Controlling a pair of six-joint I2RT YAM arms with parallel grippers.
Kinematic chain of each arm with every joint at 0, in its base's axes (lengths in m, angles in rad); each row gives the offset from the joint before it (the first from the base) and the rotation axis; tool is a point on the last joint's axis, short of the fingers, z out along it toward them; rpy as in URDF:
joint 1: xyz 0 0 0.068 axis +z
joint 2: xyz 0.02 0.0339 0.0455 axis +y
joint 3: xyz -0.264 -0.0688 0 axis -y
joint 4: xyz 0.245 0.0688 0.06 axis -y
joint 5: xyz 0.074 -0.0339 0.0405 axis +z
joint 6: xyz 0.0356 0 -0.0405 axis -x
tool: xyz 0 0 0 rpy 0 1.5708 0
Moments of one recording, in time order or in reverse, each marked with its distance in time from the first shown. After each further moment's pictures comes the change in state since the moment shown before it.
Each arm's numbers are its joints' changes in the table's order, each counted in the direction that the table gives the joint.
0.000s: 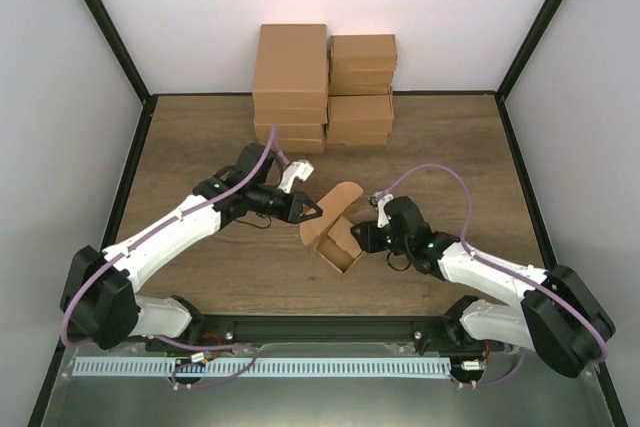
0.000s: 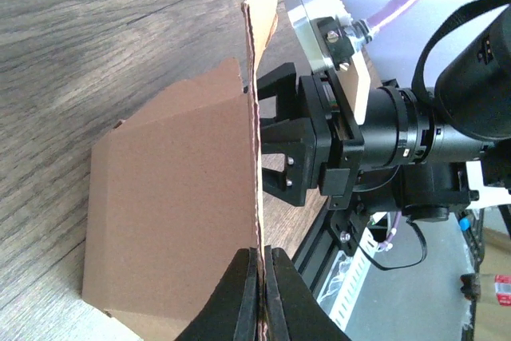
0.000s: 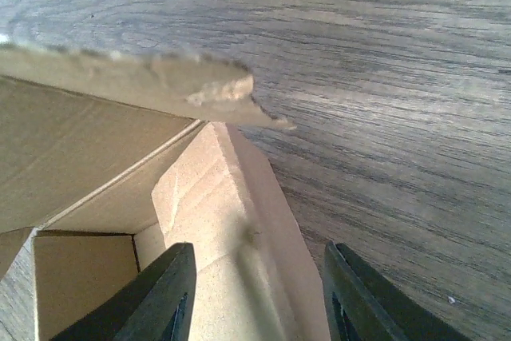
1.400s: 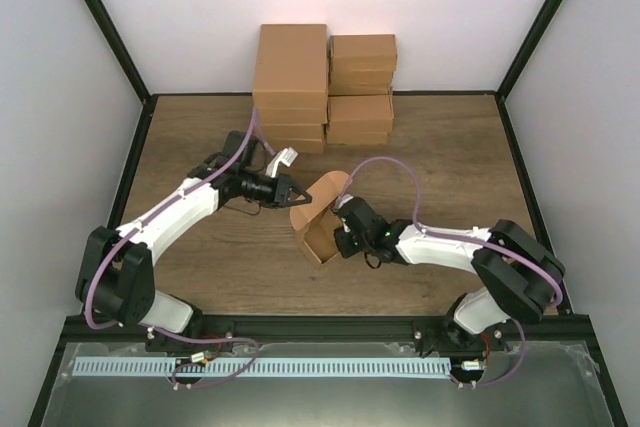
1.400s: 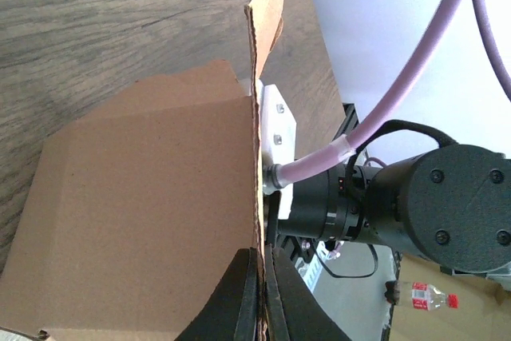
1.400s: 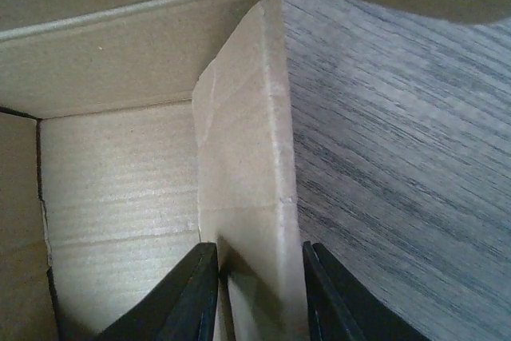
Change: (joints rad) left arm 0.200 0.121 0.027 0.009 -0.251 0.029; right arm 0.213 0.329 0.227 -0.106 -0.228 0.156
